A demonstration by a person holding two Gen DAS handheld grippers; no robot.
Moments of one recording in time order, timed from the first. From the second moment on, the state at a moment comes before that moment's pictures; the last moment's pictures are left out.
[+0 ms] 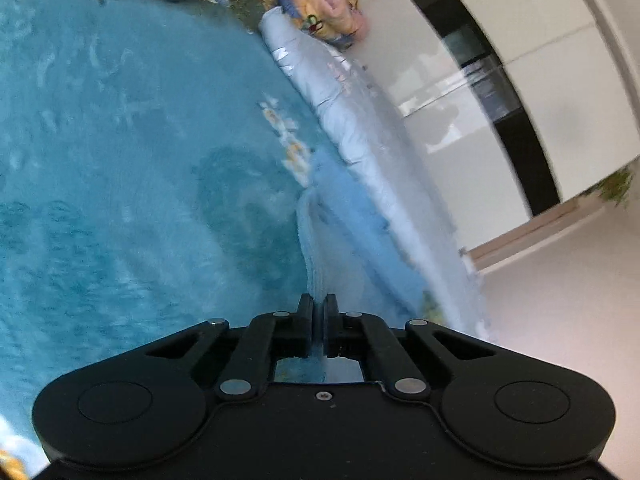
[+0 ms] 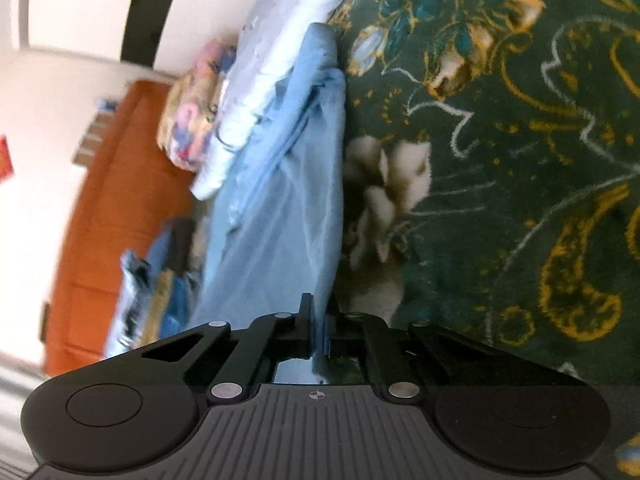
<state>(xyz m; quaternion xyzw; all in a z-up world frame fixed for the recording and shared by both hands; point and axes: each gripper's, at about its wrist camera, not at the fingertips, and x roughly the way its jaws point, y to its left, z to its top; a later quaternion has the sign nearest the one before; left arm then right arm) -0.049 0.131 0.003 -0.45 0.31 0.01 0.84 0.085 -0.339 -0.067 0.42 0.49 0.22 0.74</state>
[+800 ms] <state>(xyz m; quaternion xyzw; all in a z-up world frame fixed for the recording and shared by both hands) -0.053 0.149 -0.001 -0.40 0.33 0.00 0.86 0.092 -0.343 -0.037 0.32 0.46 0.19 0.81</state>
